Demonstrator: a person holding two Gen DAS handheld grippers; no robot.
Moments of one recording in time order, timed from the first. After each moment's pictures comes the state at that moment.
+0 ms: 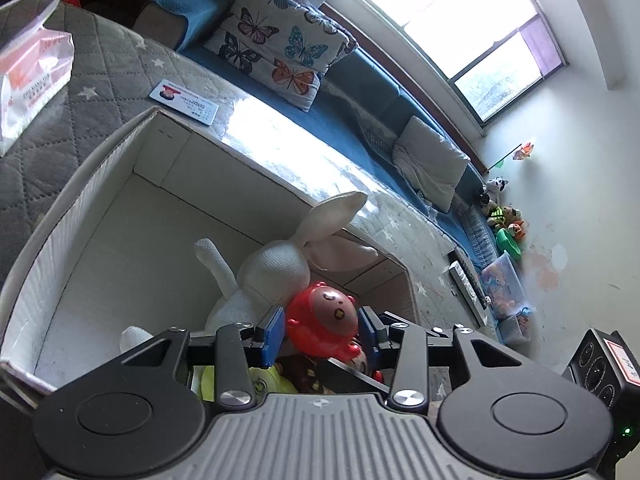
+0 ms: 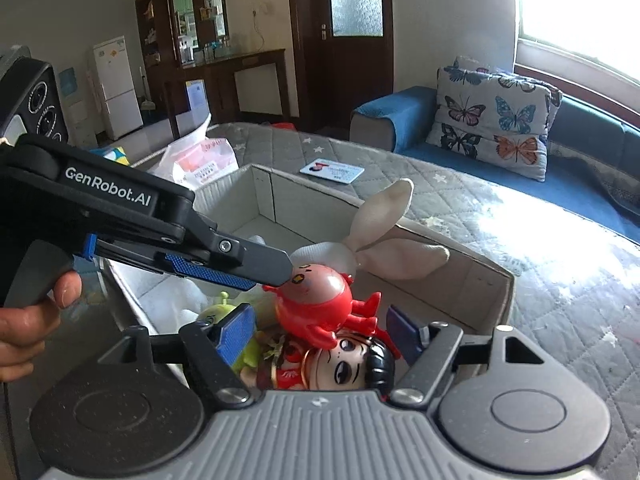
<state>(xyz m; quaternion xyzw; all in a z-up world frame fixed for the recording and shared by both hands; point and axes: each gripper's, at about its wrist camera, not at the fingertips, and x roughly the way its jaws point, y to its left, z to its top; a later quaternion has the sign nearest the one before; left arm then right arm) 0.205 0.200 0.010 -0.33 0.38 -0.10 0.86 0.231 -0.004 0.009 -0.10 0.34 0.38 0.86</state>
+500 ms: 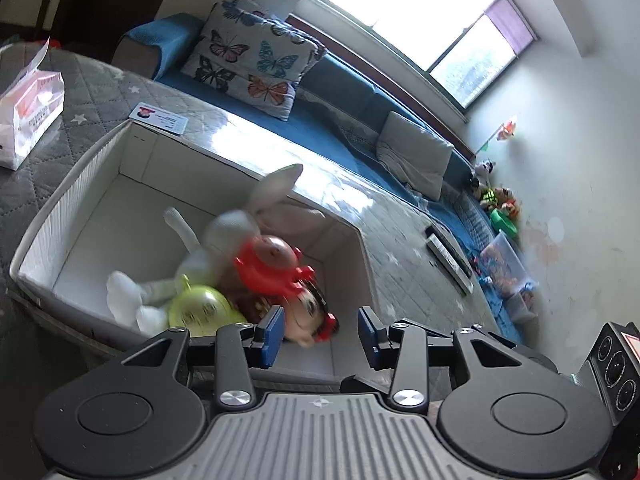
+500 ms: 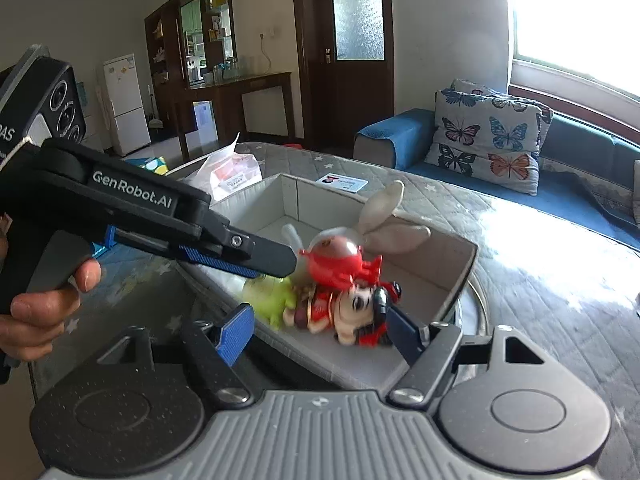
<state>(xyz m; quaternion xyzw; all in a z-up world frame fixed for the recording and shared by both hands) 0.144 0.149 0.042 -0.26 0.36 -0.11 0.89 0.158 -0.058 0.038 -0.09 0.31 0.38 0.87</state>
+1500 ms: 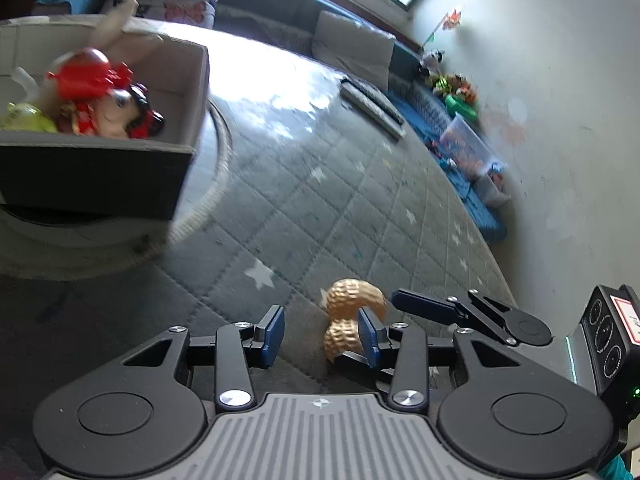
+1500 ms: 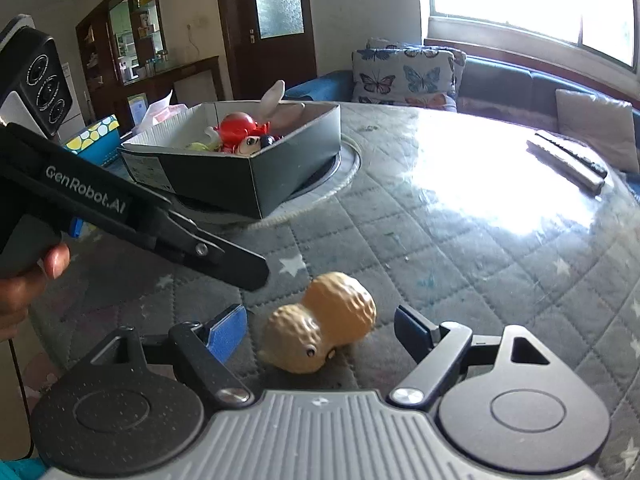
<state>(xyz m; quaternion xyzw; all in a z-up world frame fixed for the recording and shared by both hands) 0.090 -0.014 -0.010 -0.18 0.46 -0.21 0.84 0.067 -0.210 -0.018 -0.06 0.36 0.28 0.89</state>
